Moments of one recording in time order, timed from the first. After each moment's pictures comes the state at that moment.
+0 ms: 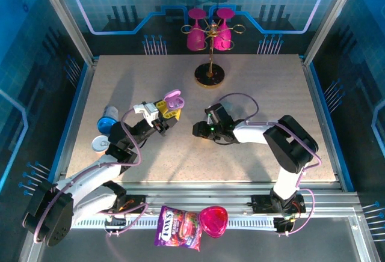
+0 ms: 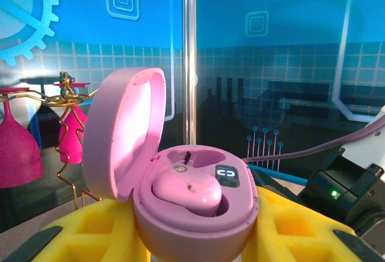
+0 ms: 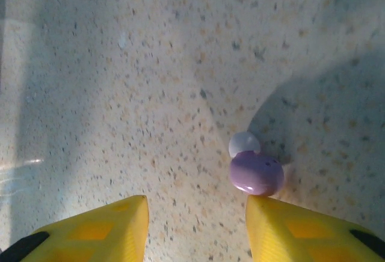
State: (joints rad) left arm -0.45 1.00 0.38 0.91 0.40 -0.11; right arm 0.65 1.78 0.87 0.06 -0.25 0.77
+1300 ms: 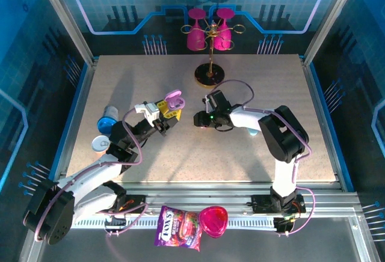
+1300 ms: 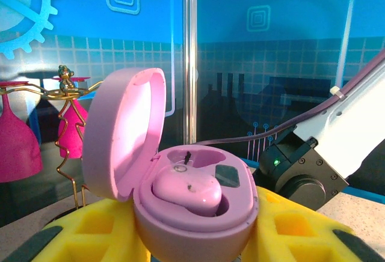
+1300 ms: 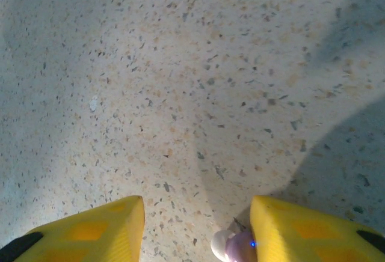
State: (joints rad) left arm -0.45 1.02 0.38 0.91 0.40 -0.11; right arm 0.56 1.92 1.12 -0.16 -0.28 0.51
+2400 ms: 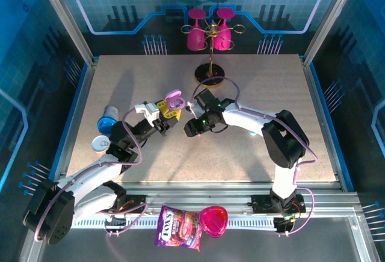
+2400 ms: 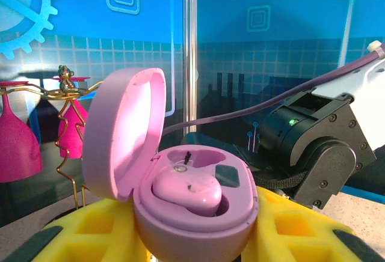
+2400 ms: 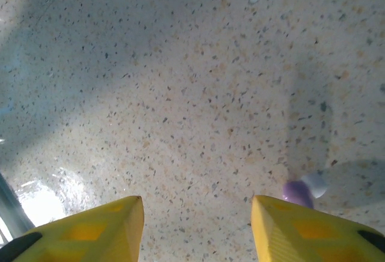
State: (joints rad) left arm -0.45 1.02 0.38 0.91 0.40 -0.11; right arm 0.68 1.87 1.29 -0.53 -0.37 0.20
